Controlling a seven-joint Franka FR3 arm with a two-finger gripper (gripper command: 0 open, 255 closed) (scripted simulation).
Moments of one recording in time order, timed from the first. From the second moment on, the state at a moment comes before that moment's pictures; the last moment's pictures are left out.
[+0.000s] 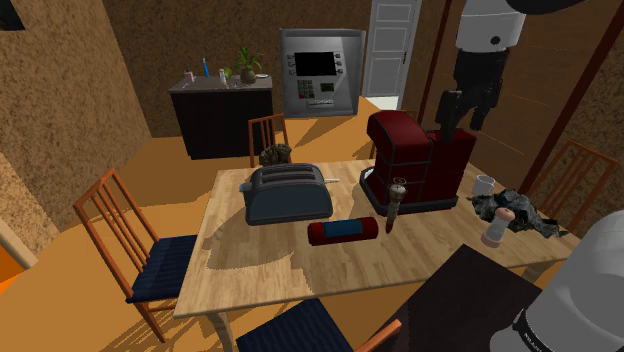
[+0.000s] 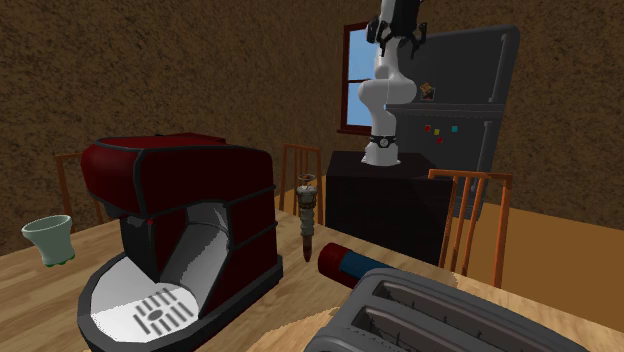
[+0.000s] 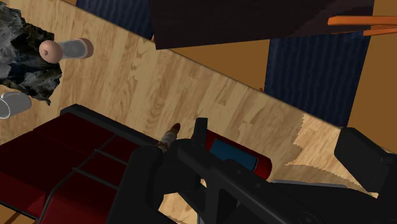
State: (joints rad) arm -0.02 -0.80 0.04 -2.34 -0.07 1.50 0.15
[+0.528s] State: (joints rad) arm -0.05 -0.70 -0.04 -2.42 -0.12 1.70 0.08
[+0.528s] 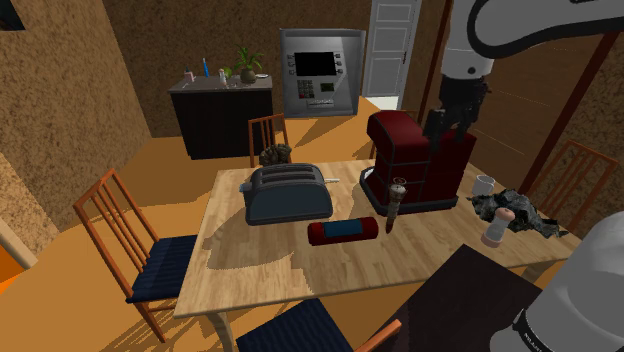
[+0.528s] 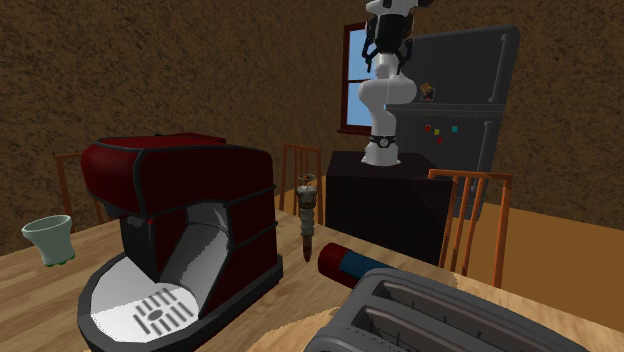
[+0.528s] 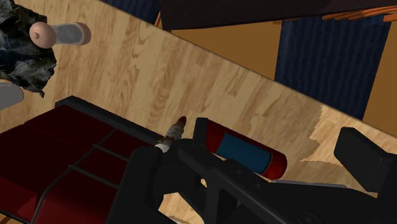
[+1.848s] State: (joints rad) arm -0.10 -0.07 -0.28 -2.33 -0.10 2.30 -0.18
